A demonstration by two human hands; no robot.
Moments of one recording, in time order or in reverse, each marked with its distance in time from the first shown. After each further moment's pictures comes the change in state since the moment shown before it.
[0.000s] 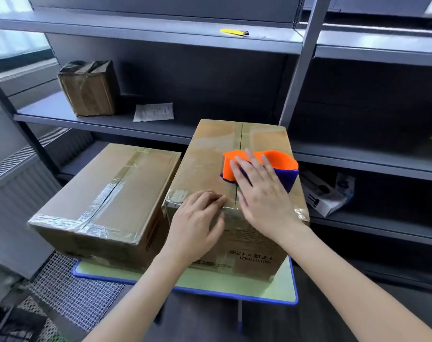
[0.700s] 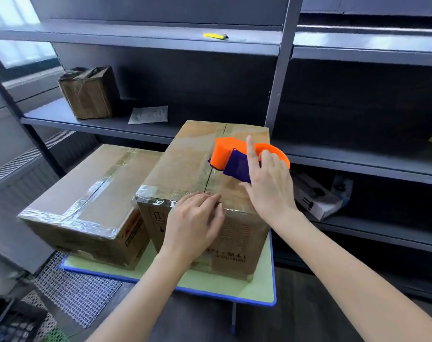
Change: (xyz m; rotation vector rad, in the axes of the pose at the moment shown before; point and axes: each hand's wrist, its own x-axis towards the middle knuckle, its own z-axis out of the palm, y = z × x) left_hand 0.019 0.074 0.017 0.072 0.088 -0.083; right_hand -0.013 0.067 -0.017 -0.036 0.051 0.237
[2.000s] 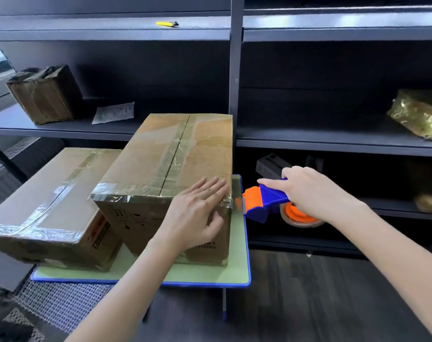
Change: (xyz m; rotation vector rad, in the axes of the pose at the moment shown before) left_hand 0.019 0.052 0.032 0.037 -0.322 0.280; right_hand -0.062 0.131 -0.048 -0.297 -0.535 -0.283
